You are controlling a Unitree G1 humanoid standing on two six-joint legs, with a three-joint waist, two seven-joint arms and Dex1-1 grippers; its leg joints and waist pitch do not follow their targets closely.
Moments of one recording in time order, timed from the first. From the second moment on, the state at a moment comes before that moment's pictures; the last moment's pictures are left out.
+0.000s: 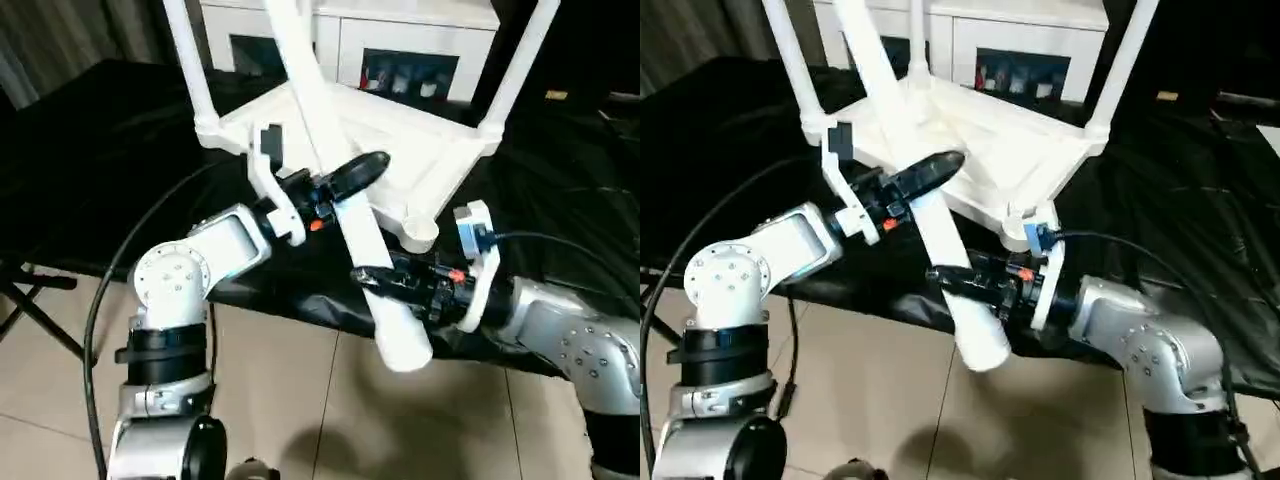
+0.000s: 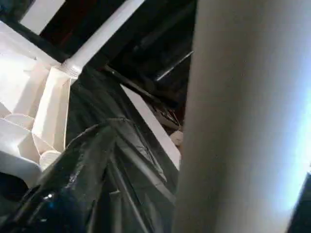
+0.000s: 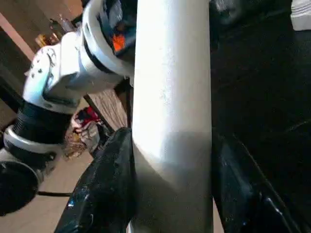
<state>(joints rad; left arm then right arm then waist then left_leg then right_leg) -0.66 0.02 0.24 0.01 -0.93 1.02 -0.30 -0.30 -0.41 -0.03 -0.22 0.79 0.89 0.82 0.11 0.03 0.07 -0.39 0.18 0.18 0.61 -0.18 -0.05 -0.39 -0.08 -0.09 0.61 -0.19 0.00</state>
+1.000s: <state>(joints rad) -0.67 0.09 0.16 0.01 -0.86 0.97 -0.34 -0.31 -0.41 -0.01 -0.18 0.73 0.85 0.81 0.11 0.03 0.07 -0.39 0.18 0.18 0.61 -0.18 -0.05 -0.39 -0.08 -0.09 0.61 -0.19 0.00</state>
